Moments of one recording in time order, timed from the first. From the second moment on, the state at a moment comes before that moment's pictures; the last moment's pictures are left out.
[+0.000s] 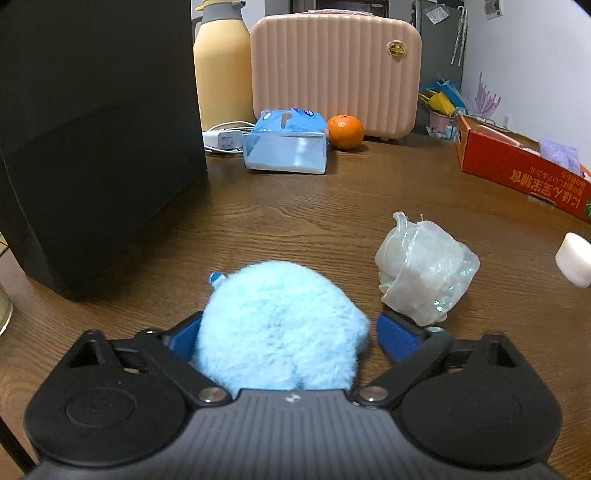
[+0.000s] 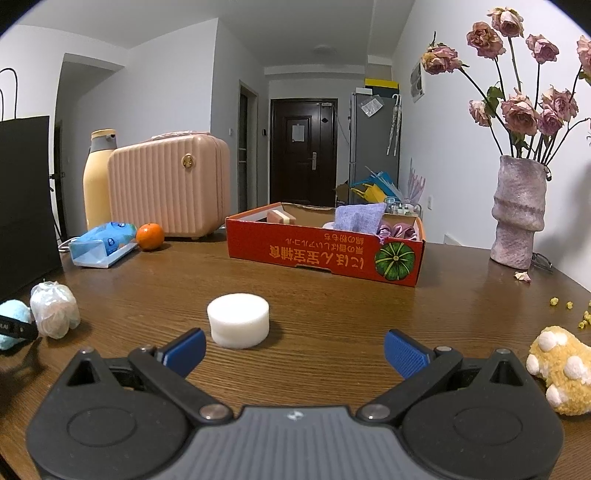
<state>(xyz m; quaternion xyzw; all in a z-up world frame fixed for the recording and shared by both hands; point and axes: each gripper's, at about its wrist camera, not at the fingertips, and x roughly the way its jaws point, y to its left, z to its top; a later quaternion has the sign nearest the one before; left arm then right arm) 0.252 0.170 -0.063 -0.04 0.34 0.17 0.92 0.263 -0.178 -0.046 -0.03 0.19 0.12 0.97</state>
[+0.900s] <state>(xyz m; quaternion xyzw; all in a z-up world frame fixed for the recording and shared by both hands) 0.227 0.158 -0.021 -0.04 0.17 0.18 0.97 0.282 -0.167 -0.055 -0.02 0.23 0.13 0.96</state>
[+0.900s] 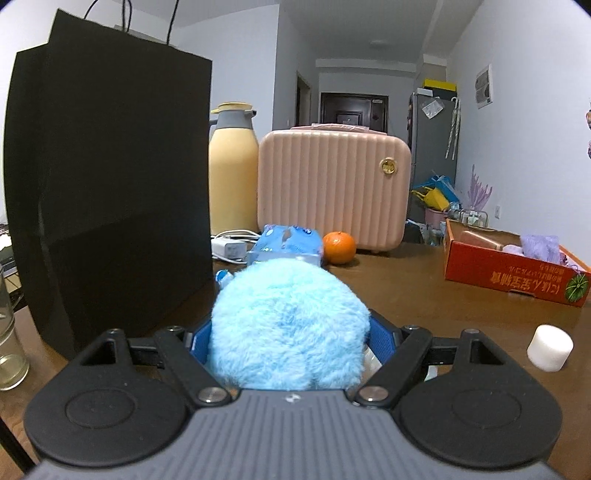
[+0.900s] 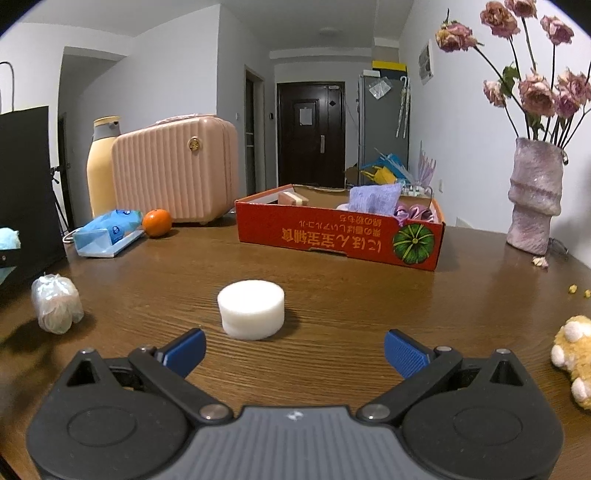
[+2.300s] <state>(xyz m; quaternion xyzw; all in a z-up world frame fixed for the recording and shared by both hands) 0.301 0.156 -0.024 -0.01 0.20 0.15 0.97 0.377 -0.100 -0.074 0.01 0.32 0.11 0.94</state>
